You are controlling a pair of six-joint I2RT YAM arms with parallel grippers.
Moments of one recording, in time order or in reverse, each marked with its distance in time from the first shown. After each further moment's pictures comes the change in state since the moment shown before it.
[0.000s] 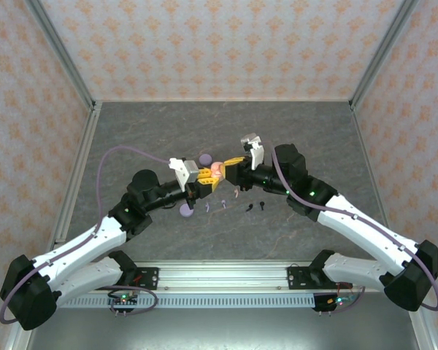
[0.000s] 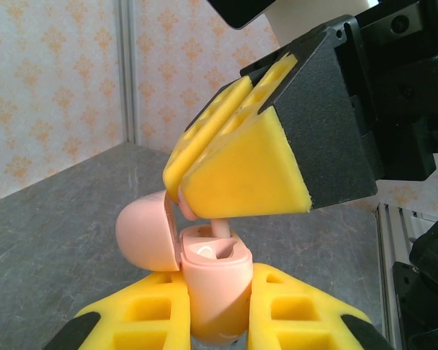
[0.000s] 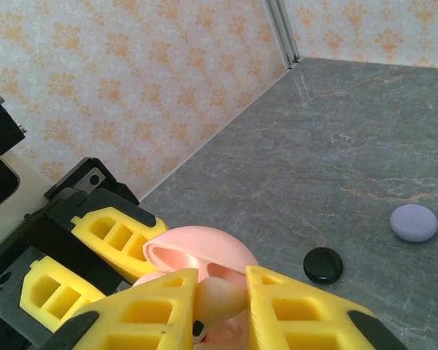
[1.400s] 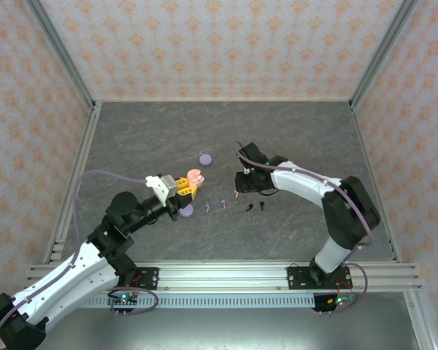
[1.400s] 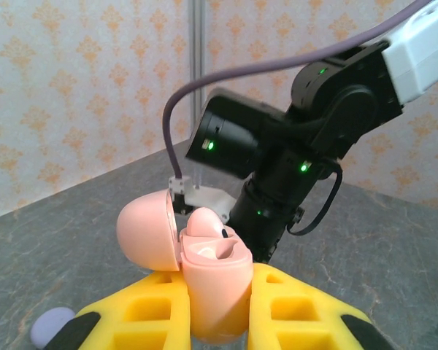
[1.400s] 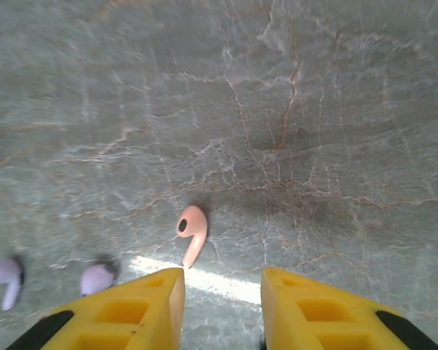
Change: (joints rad) left arm 0.000 -0.362 -0.161 -0.190 -0.210 0.054; right arm -0.127 0.612 0.149 -0.430 0.294 0.106
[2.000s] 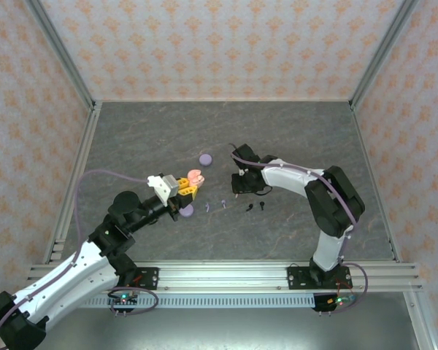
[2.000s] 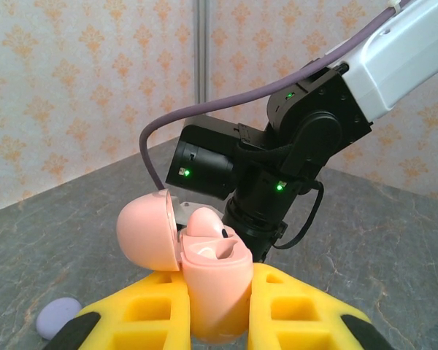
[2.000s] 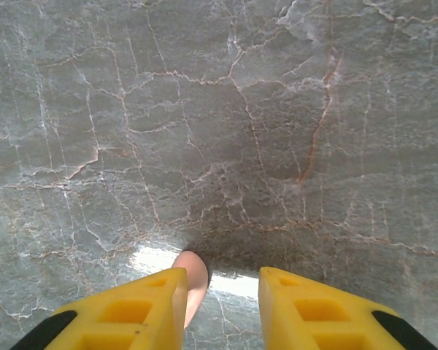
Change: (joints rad) left arm 0.000 0.021 -0.002 -0.002 -0.007 0.007; right arm 0.000 0.126 0.041 0.037 -0.022 0.000
